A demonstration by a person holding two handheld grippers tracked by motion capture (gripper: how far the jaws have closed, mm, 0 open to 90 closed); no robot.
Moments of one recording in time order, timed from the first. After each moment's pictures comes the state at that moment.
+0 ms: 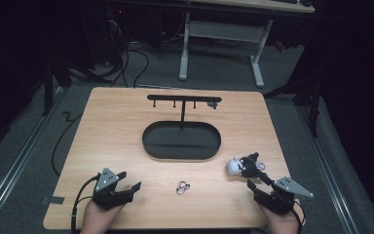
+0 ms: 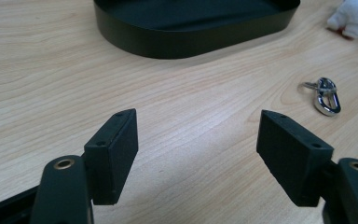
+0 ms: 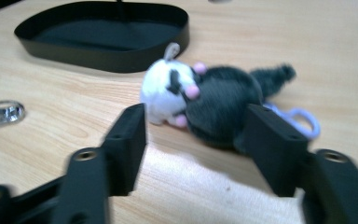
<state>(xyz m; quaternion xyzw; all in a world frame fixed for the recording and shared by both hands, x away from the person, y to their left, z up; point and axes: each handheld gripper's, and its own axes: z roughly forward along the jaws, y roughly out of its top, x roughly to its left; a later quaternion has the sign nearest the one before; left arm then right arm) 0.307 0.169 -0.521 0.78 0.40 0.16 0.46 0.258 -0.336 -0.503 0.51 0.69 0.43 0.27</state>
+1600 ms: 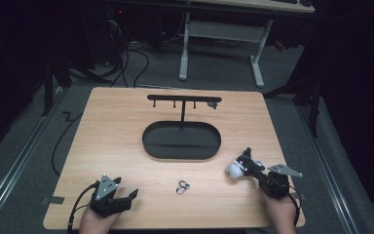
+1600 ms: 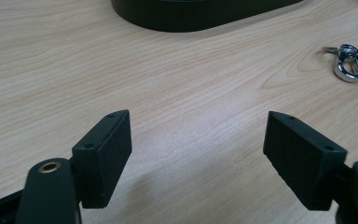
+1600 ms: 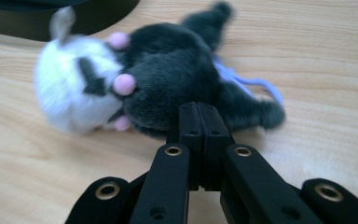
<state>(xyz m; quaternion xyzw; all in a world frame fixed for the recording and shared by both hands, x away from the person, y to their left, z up) 0.289 0.179 -0.530 0.78 0.41 0.19 0.43 0.310 -0.349 -0.519 0.57 0.71 0.35 0.24</state>
